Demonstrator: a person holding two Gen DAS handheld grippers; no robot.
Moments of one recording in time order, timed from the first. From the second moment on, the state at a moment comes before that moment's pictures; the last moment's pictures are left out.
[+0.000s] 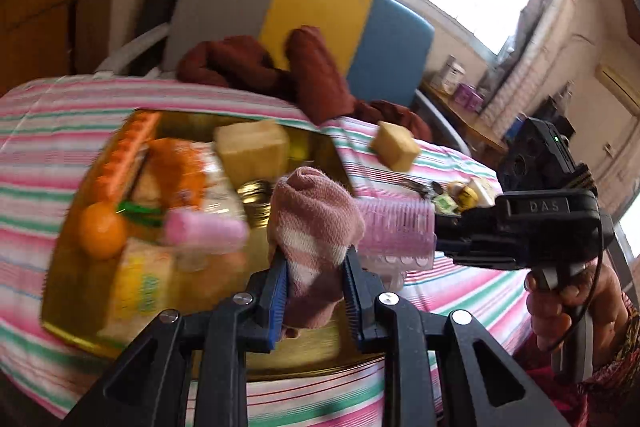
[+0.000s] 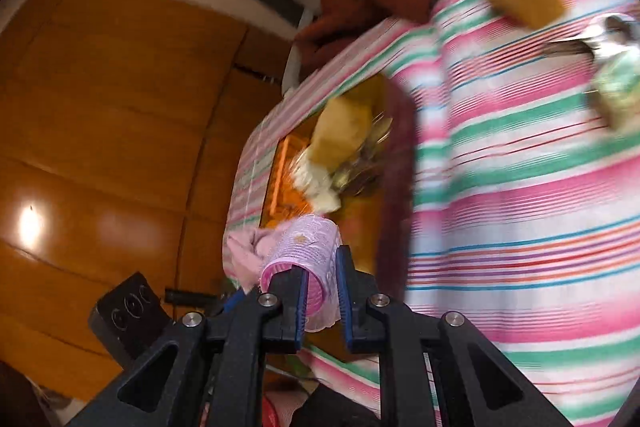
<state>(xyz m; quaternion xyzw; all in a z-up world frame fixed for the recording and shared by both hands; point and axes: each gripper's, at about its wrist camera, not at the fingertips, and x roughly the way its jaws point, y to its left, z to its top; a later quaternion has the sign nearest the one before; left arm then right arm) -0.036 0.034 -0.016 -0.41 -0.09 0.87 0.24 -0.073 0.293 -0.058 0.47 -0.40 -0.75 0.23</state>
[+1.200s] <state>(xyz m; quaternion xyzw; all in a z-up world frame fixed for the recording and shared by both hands) -0.038 -0.086 -0.039 -0.43 -0.14 0.89 0.07 -0.094 0.118 -0.105 0.58 -0.19 -0.75 0.27</state>
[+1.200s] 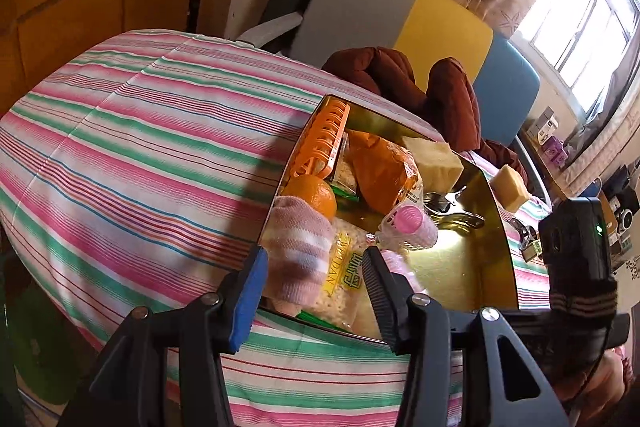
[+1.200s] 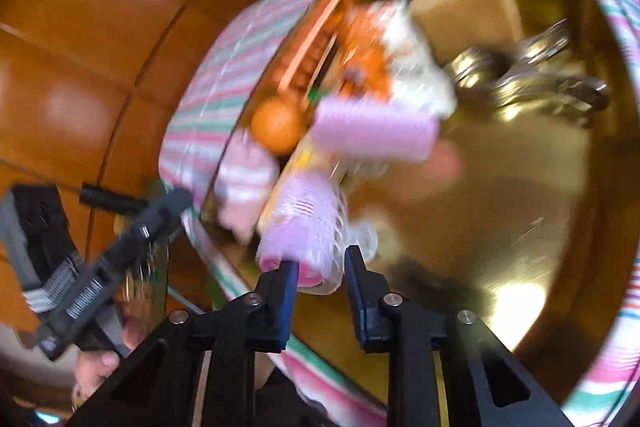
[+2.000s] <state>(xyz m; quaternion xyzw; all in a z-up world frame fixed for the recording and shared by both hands) -0.027 0.069 -0.032 -0.46 -0.06 0.86 0.20 -0.031 0.336 -0.052 0.48 -0.19 -0.85 0.10</state>
